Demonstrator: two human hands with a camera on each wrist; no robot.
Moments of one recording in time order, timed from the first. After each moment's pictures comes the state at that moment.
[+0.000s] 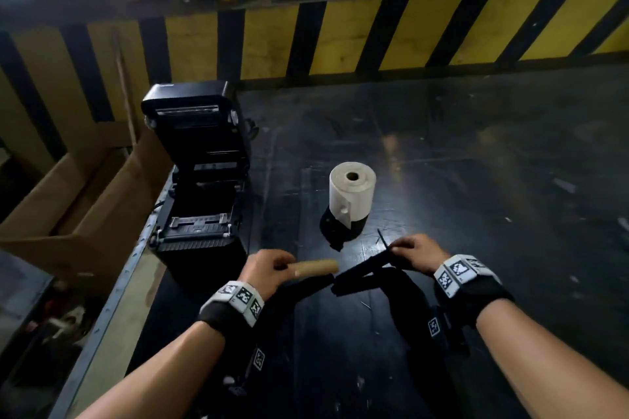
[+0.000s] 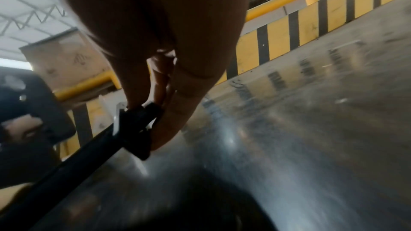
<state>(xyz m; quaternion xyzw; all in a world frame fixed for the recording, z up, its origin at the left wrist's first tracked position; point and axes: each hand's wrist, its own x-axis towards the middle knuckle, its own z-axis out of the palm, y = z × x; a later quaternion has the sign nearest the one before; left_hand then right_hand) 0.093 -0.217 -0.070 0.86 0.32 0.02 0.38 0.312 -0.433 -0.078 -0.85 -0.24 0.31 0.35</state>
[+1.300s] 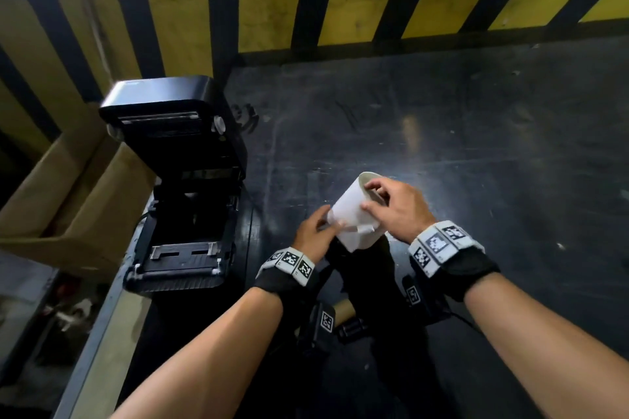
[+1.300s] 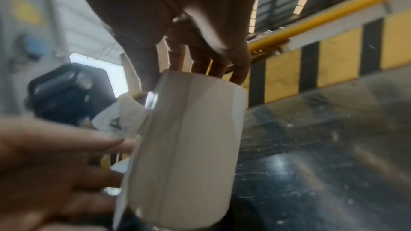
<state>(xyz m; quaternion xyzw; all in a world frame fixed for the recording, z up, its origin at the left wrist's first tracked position) 0.242 -0.197 -0.075 0.68 0.37 0.07 0.62 0.362 -0.313 -0.024 -0.85 -0.34 0.15 0.37</state>
